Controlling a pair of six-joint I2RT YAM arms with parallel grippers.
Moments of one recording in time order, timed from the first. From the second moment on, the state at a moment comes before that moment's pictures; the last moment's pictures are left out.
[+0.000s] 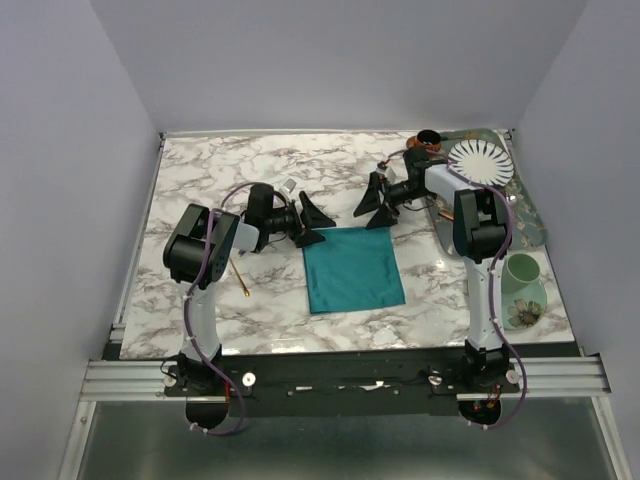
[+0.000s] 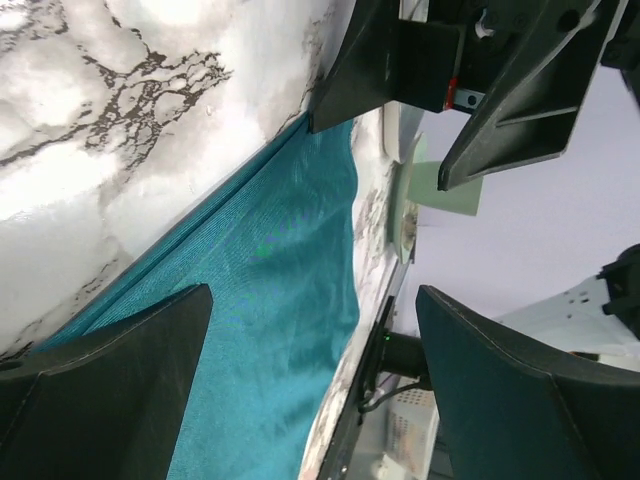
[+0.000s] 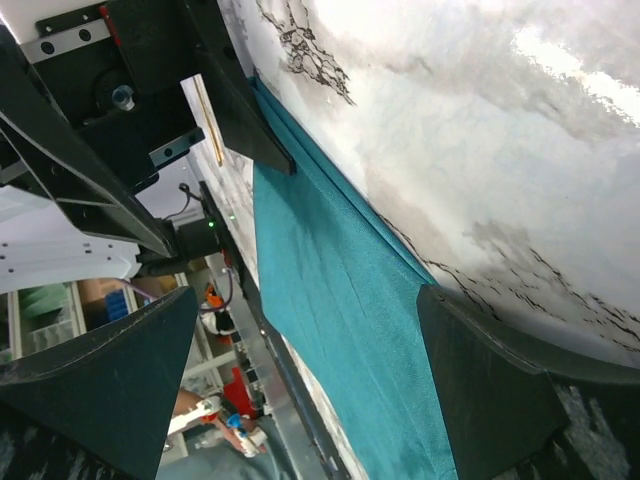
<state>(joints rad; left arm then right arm) -0.29 2.05 0.95 0.62 0.86 -1.02 0.19 2.37 1.79 -0.74 -1.06 0.17</state>
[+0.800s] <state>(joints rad) -0.46 1.39 1.02 -0.28 0.51 0.21 0.18 2.20 1.89 -0.88 -0.83 -0.06</state>
